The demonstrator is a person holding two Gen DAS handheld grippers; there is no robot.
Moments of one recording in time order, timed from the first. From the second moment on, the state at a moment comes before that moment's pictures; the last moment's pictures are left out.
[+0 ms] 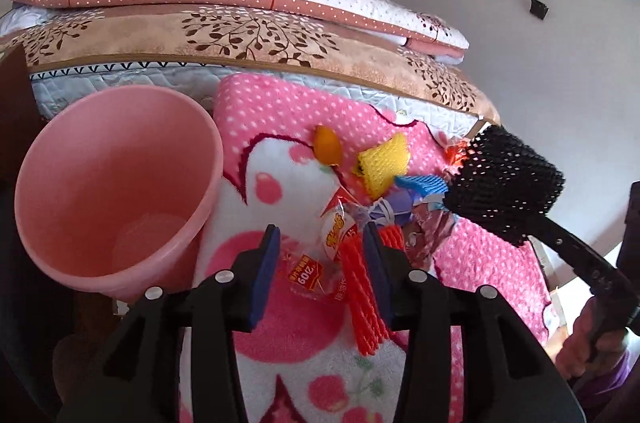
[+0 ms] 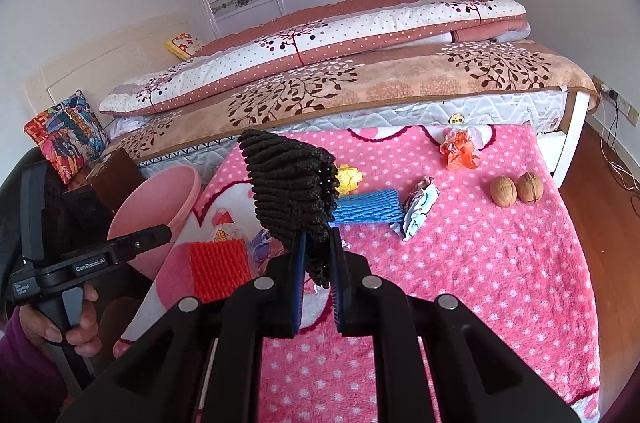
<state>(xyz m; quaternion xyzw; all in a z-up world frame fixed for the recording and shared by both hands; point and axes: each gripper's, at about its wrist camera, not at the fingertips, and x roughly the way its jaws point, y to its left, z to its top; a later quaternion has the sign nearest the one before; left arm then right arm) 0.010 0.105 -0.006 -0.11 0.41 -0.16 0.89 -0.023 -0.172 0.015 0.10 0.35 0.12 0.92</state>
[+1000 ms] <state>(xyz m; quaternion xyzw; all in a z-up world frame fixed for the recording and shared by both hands) -0.017 0.091 0.005 -0.06 0.39 -0.12 0.91 0.000 -0.107 0.029 0.06 0.35 0.21 0.91</state>
